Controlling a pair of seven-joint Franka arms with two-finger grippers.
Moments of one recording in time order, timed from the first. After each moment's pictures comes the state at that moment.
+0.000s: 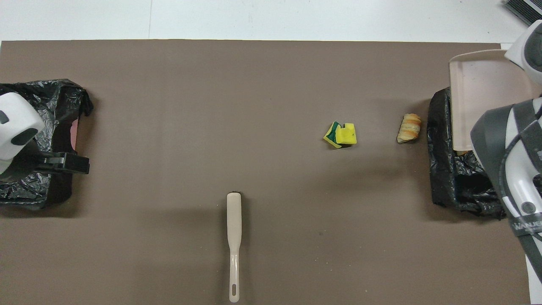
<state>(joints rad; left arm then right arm) 0.12 -0.15 -0.18 -1.84 -0.02 1.68 0.04 0.00 0.21 0.02 -1.49 -0.85 1.74 -1.35</state>
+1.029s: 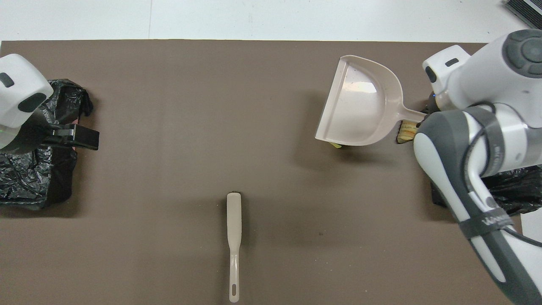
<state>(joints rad) 0.05 -0.03 -0.22 -1.62 0.02 1.59 -0.08 0.10 0.25 0.03 -1.65 -0.17 1.91 -0.96</state>
